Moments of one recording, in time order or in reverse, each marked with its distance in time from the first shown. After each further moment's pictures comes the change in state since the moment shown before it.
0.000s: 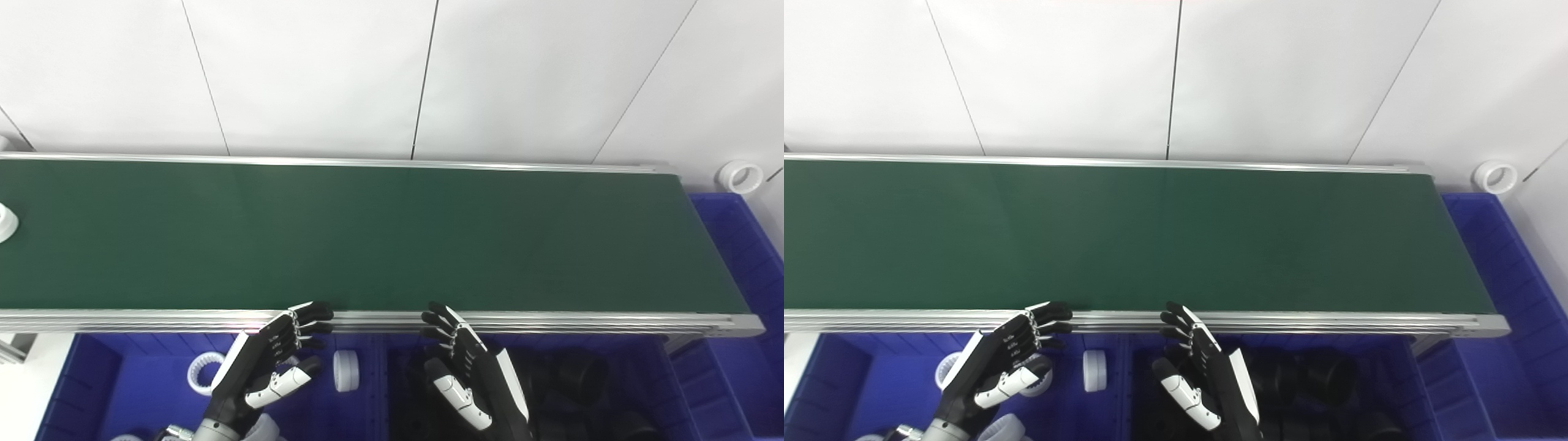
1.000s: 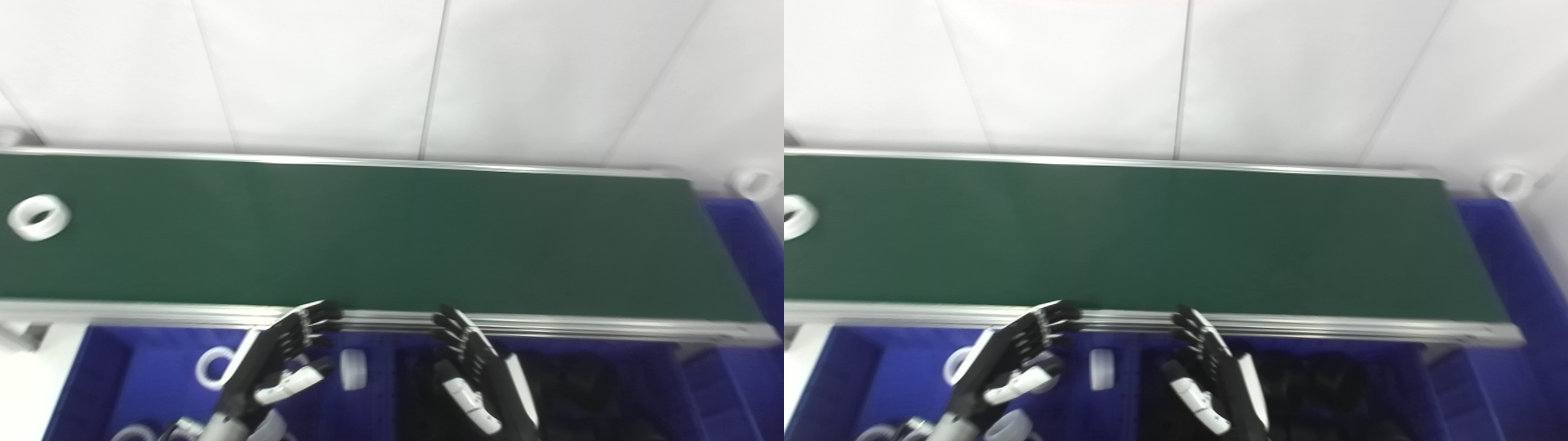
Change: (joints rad) left arm 0.001 -0.024 -0.008 0.026 0.004 -0.012 0.004; right arm 0.004 -0.016 -0.006 0.033 0.036 -0.004 0.002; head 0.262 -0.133
